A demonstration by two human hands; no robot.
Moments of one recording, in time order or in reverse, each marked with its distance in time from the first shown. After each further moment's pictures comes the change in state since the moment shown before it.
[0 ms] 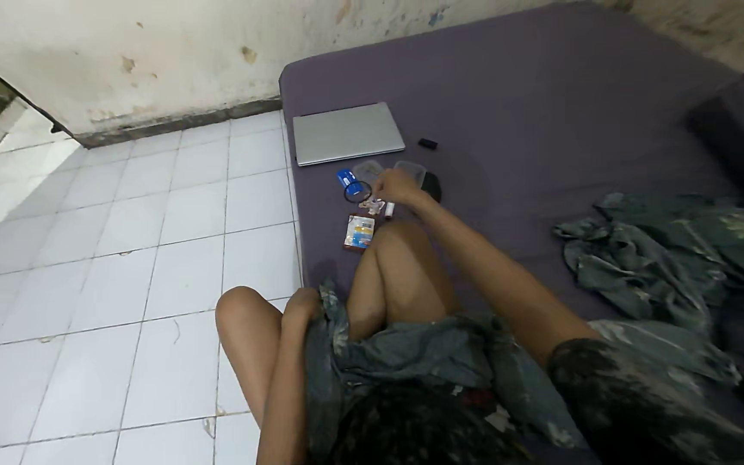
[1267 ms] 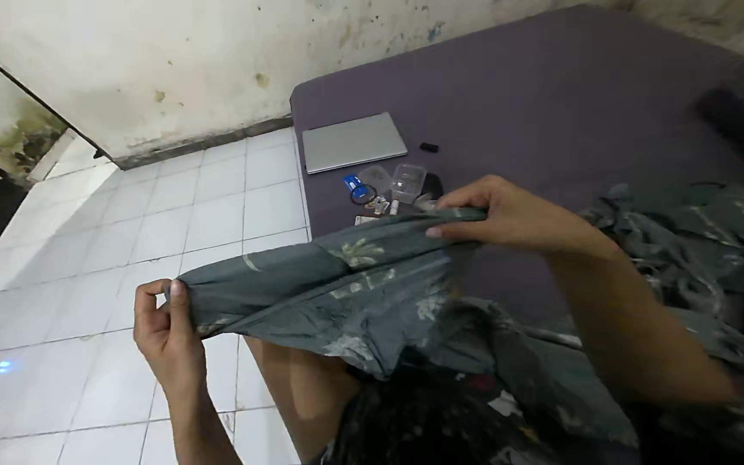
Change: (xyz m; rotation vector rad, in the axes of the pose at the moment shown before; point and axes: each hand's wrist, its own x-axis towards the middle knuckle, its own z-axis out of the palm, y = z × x) left_hand -0.198 -0.068 -0.003 -0.922 1.572 0.685; right_hand -0.251 -0.018 -0.068 0.566 0.096 -0.697
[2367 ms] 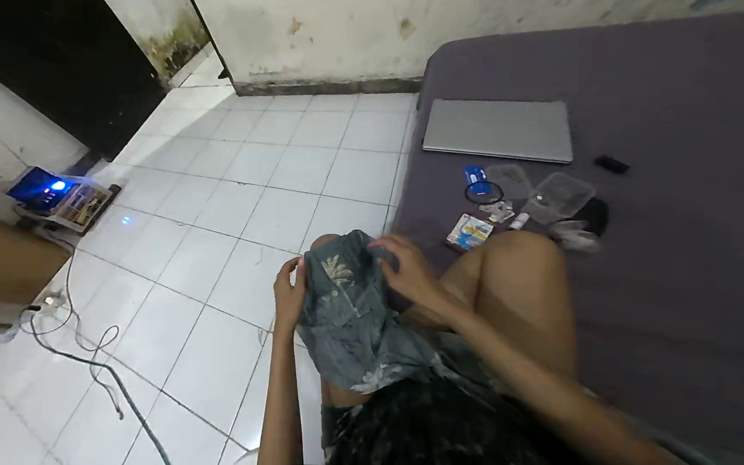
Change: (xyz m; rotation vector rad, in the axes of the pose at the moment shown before) left_hand -0.085 -0.118 -0.032 0.366 -0.080 -0.518; right_hand 0.075 0.069 0.234 -0.155 -0.184 -0.017
